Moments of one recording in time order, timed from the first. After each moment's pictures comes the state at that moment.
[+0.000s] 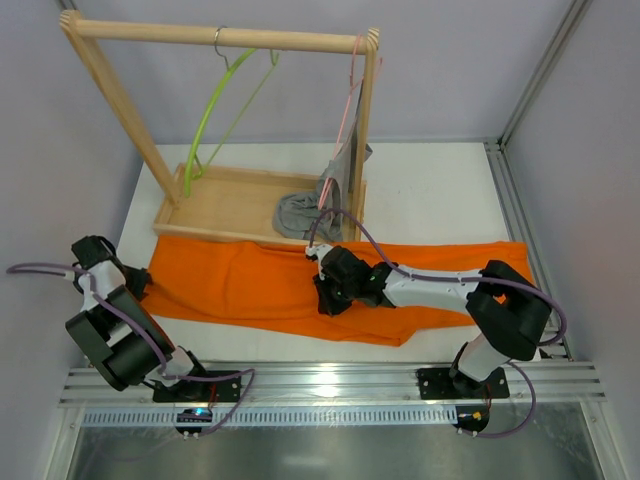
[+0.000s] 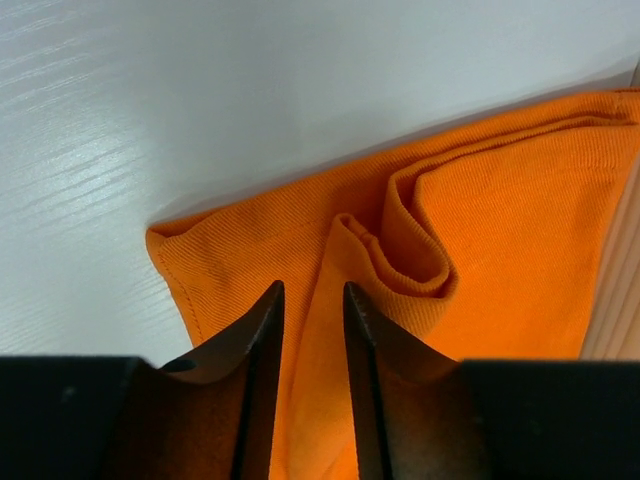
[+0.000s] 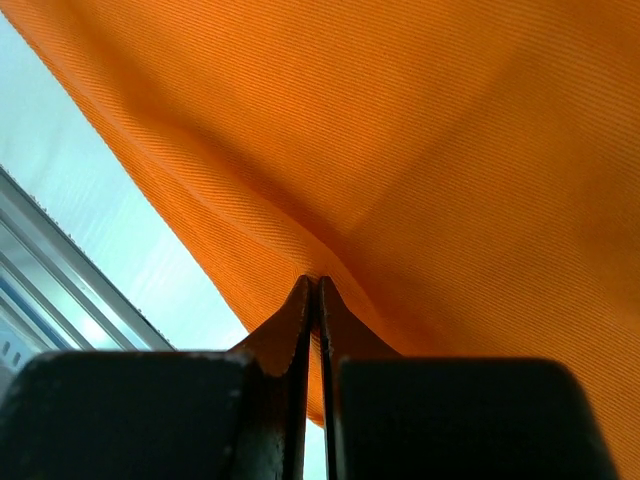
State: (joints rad) left arm 0.71 1.39 0.78 -0.52 0.06 -0.62; right arm 0.97 1.58 0.85 -0.16 -0.13 0.40
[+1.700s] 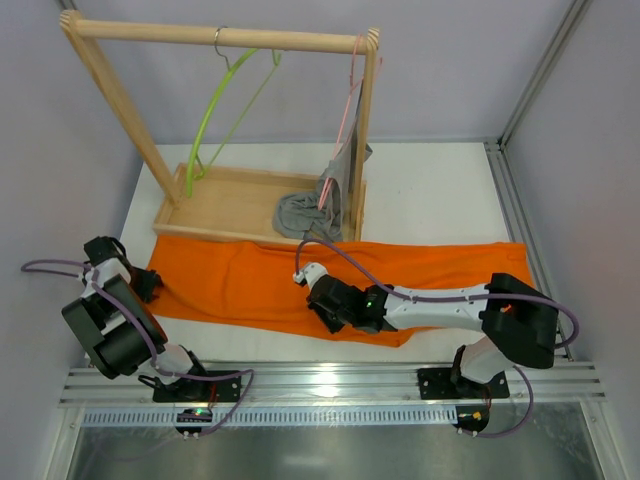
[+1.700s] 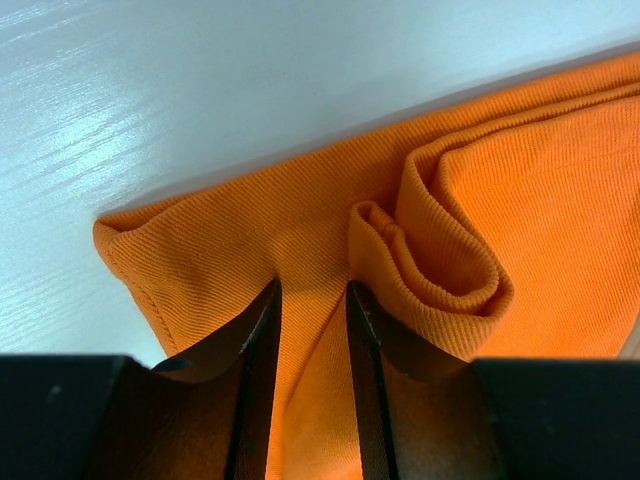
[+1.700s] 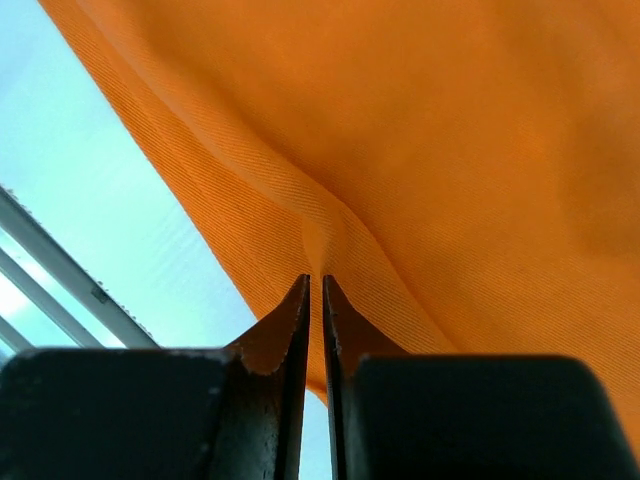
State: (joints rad) left arm 0.66 1.47 0.75 -0.48 0.06 -0.65; right arm 1.17 1.48 0.81 -0.20 0.18 0.31
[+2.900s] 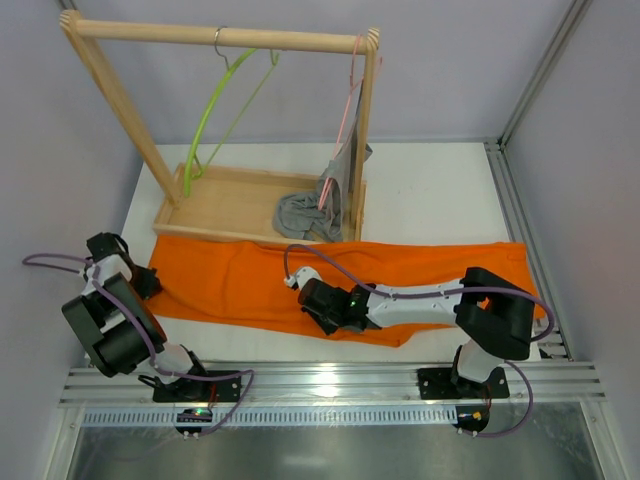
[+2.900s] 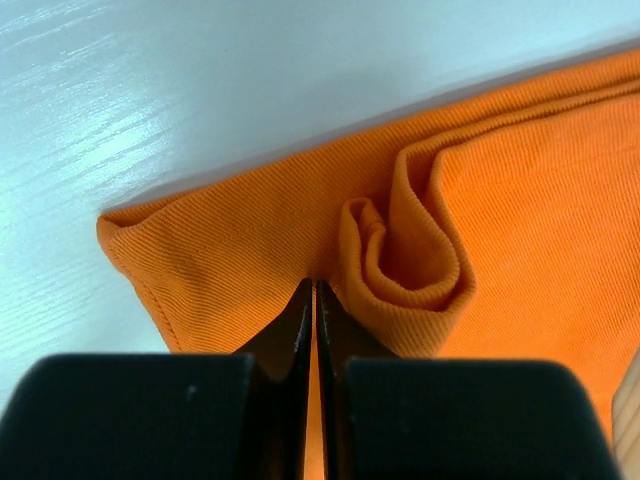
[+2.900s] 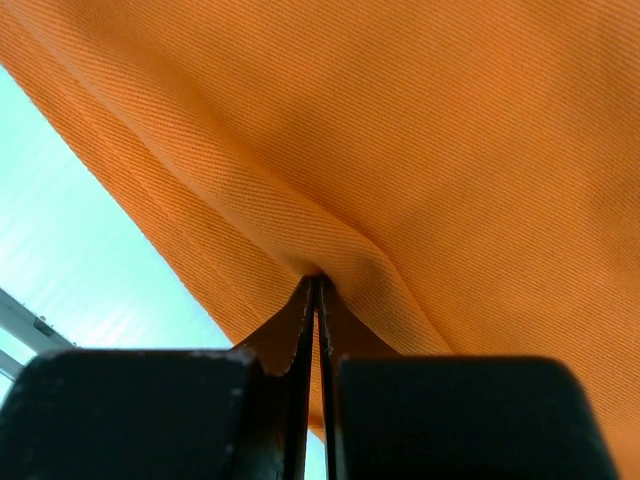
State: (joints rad) left arm 0.64 1.47 0.77 -0.50 0.03 -0.65; right arm 1.19 1.65 0.88 -0.23 0.23 0.31
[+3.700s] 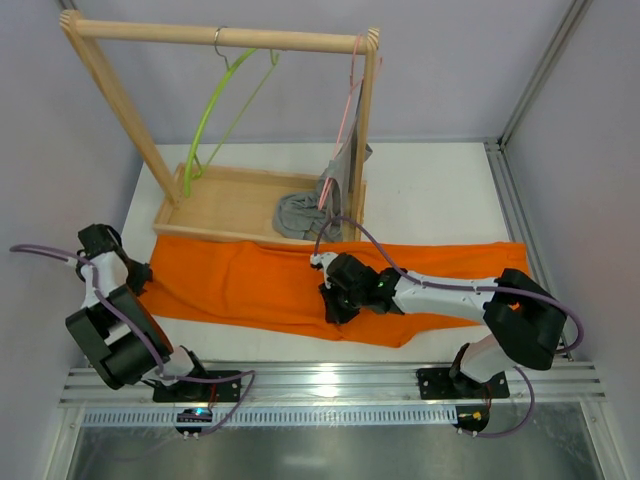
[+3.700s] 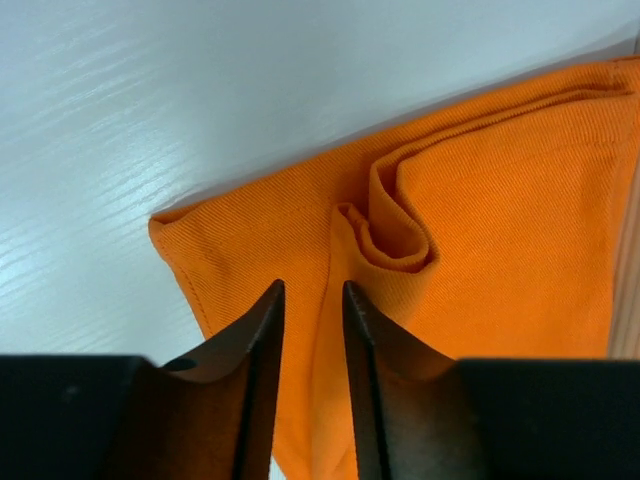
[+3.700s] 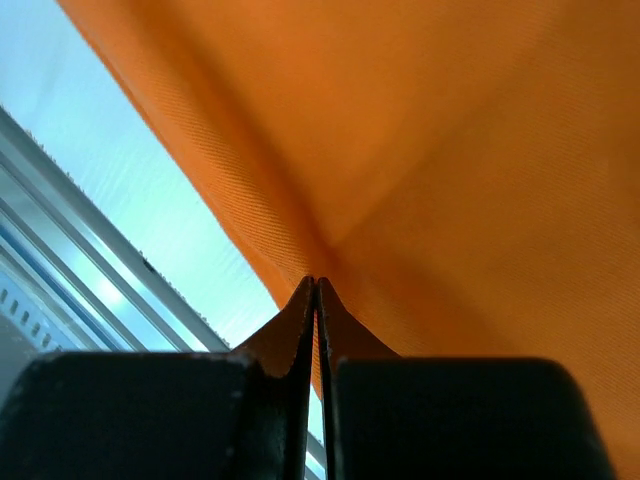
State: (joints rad) left arm 0.63 1.39 0.85 -0.60 -0.05 -0.58; right arm 1.02 1.50 0.80 -0.25 -0.13 0.39
